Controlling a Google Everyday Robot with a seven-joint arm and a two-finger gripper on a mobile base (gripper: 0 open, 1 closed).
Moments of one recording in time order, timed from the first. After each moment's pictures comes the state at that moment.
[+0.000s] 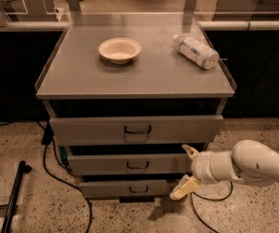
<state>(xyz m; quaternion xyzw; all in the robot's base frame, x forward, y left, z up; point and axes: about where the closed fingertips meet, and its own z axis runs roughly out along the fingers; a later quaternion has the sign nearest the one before) 0.495 -0.143 0.565 -0.54 0.74 0.18 0.35</state>
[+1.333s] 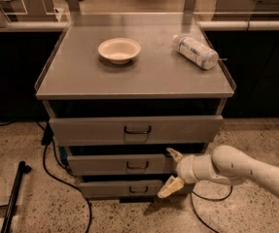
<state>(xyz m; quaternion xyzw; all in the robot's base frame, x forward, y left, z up) 0.534 -0.104 0.481 -0.56 0.70 0.23 0.37</state>
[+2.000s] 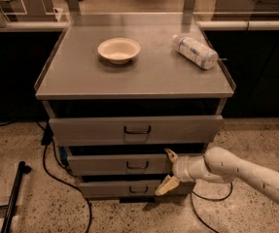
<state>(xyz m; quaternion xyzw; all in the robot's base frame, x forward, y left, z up) 0.566 -0.102 0.422 -0.56 0.70 0.24 0.38</state>
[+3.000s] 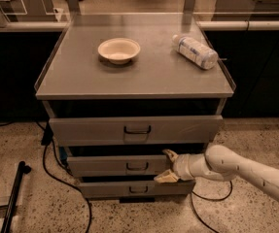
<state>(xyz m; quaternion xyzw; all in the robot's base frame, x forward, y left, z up) 0.568 -0.101 0.423 -0.56 0.71 0.24 0.37</state>
